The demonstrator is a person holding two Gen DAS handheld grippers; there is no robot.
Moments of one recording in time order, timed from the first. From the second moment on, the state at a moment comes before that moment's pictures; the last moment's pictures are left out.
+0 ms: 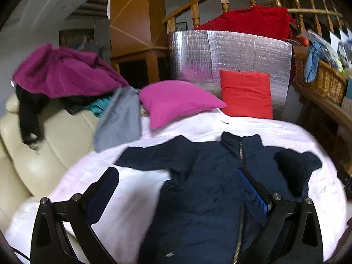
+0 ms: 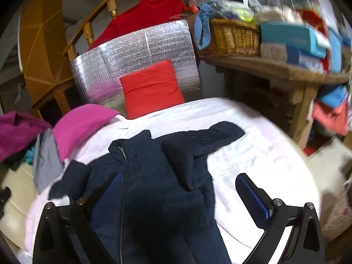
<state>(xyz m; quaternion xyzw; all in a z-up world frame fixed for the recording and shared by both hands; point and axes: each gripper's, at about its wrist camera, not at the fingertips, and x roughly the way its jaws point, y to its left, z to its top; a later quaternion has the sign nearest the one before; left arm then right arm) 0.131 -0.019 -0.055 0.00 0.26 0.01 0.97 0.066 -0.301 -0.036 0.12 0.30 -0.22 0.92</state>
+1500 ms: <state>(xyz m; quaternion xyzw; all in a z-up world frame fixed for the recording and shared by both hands) 0.288 -0.006 -0.155 -0.04 0.30 0.09 0.95 0.274 -0.296 -0.159 0.31 0.38 0.06 0.87</state>
